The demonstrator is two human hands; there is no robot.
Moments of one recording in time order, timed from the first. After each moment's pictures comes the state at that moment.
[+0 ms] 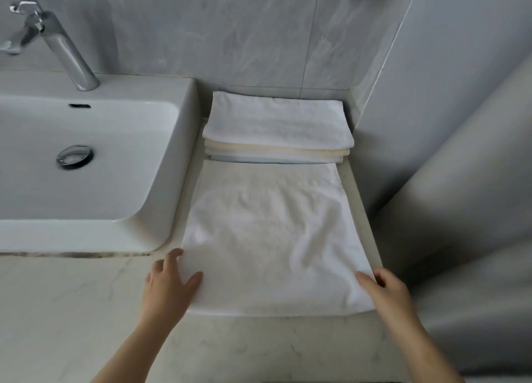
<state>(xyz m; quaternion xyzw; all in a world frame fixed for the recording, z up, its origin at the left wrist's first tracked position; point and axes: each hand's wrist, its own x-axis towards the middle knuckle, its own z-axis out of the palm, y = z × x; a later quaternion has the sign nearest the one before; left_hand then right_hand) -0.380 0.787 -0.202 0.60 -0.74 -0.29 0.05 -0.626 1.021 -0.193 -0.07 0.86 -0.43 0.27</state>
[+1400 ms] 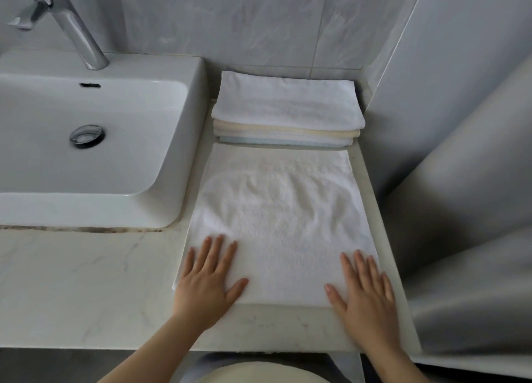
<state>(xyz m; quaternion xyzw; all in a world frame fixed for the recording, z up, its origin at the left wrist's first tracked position) -0.370 0.825 -0.243 0.35 -0.93 -0.05 -0.04 -0.572 1.031 -0.239 -0.36 0.93 -0.03 0.09</state>
